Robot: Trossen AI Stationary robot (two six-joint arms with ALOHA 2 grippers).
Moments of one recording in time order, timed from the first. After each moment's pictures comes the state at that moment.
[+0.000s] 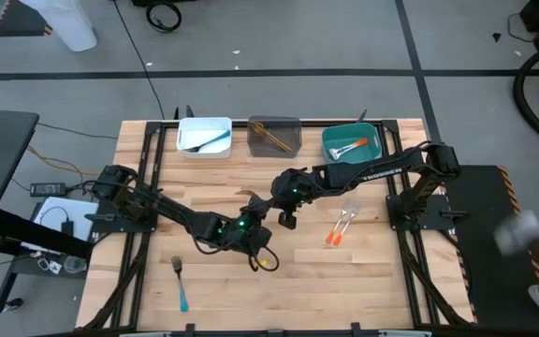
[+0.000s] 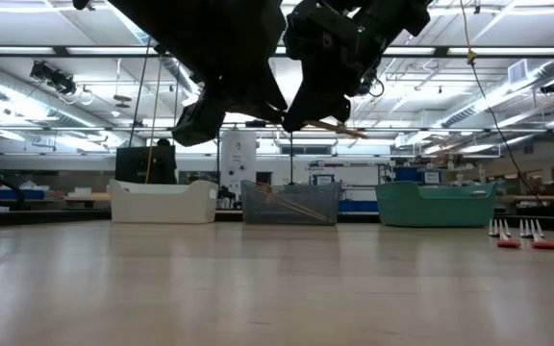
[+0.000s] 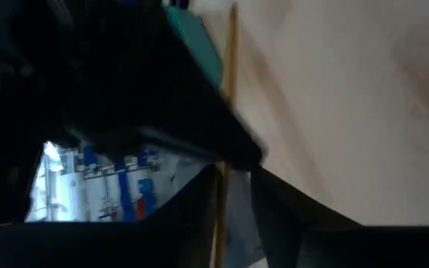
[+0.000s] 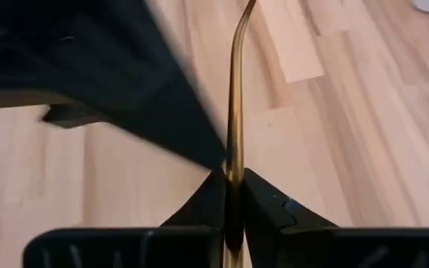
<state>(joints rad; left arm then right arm) -0.37 1.79 1.09 -0.05 -0.99 0.83 0.01 1.68 1.19 -0.33 0.02 0.24</state>
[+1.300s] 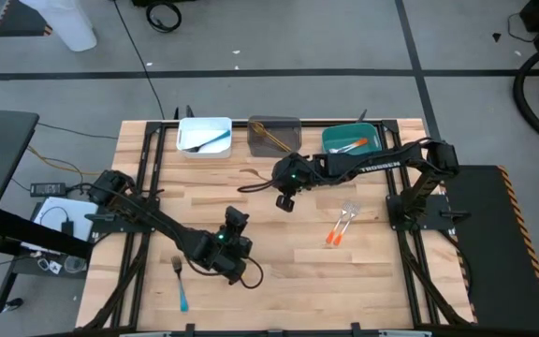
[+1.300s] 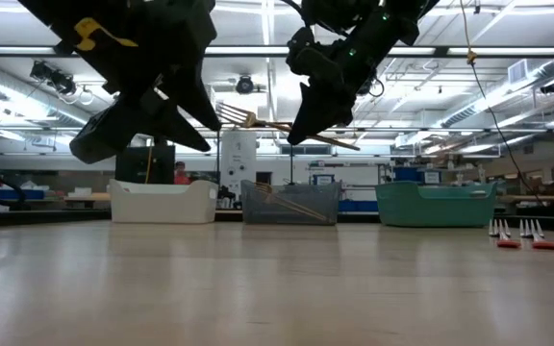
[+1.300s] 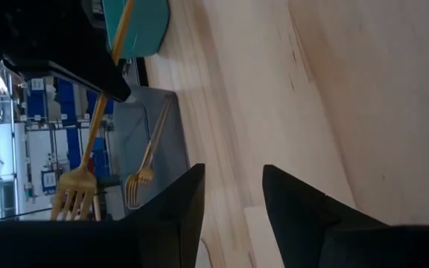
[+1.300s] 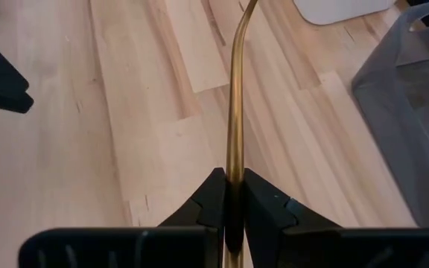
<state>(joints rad) -0.52 1.79 1.09 -0.56 -1.04 0.16 -0.08 1.68 1.19 -0.34 0.13 0.18</state>
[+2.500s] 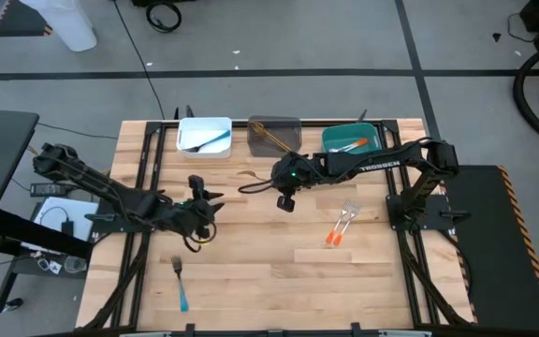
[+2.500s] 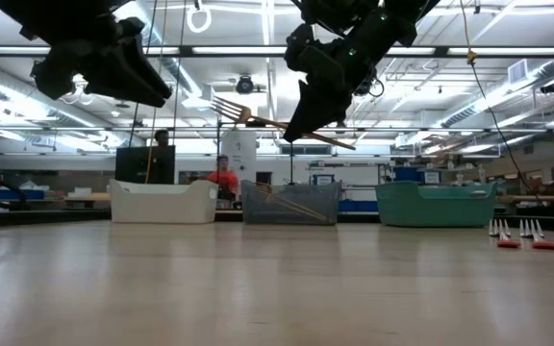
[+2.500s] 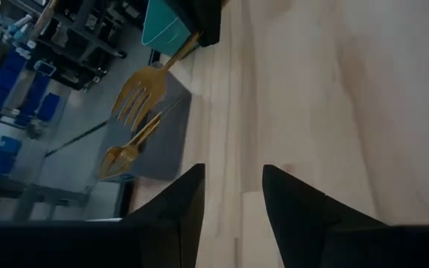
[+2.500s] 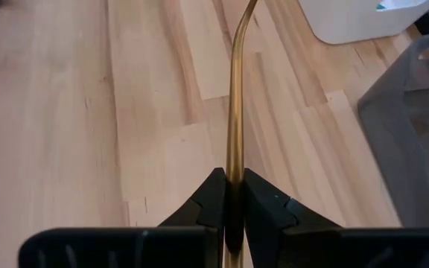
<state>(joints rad) -0.41 1.07 0.62 -0.29 -0.83 0.19 -0.09 1.68 1.19 -0.32 0.10 0.08</state>
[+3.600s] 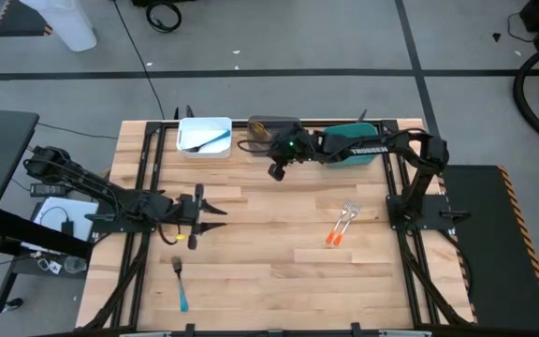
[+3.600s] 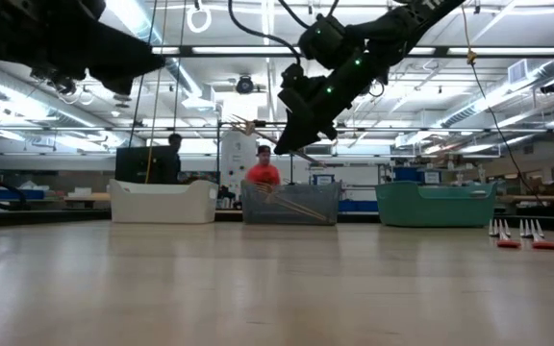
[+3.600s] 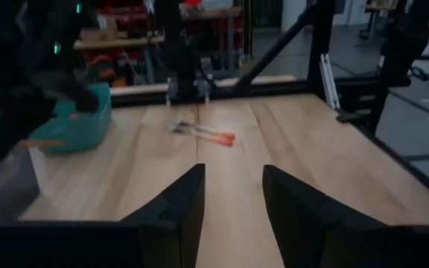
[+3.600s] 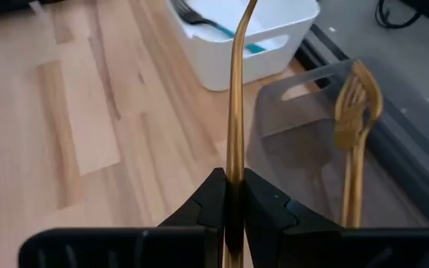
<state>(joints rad) -0.35 0.89 0.22 0.58 -0.32 0.01 -0.32 1.77 1.20 -0.09 0.09 0.05</state>
